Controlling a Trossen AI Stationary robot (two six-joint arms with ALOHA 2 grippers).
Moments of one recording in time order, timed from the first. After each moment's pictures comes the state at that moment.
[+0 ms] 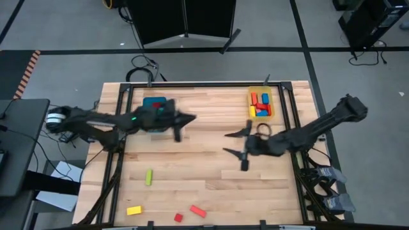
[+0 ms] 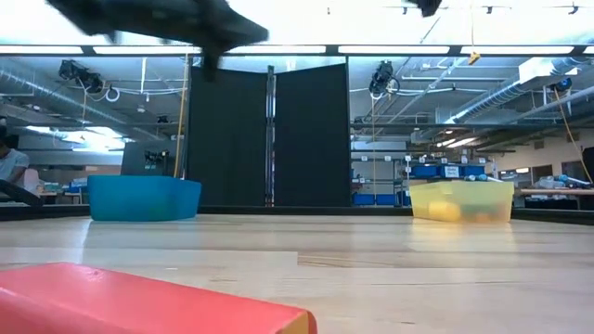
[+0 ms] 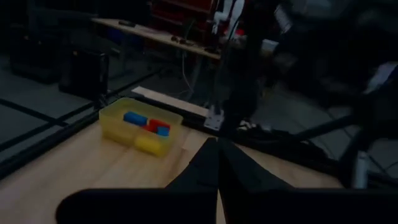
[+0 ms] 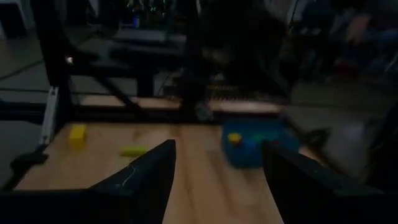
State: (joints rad) left arm 0.07 1.15 0.64 0.49 -0.13 -0.27; right arm 0.41 1.21 0.77 0.30 0.59 -0.02
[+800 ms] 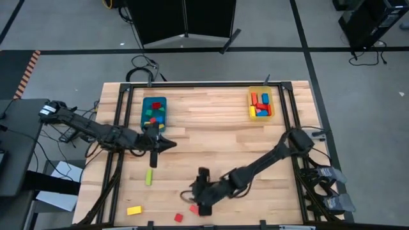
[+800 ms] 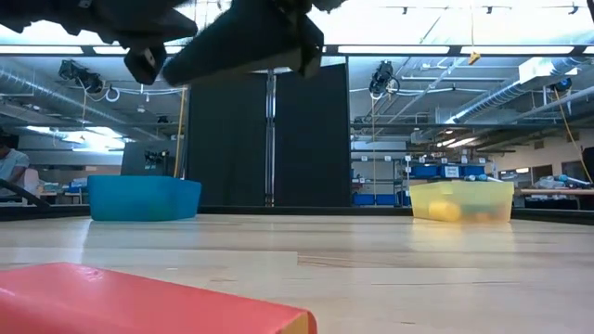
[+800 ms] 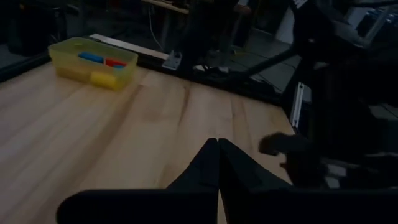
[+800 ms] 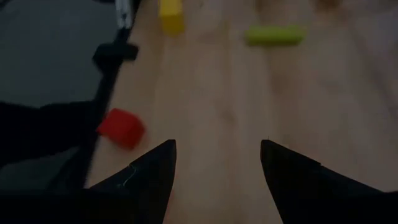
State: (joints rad) left arm -0.34 0.83 0.44 0.21 -0.36 -0.37; right arm 0.51 2.14 1.60 -0.18 0.32 0.38
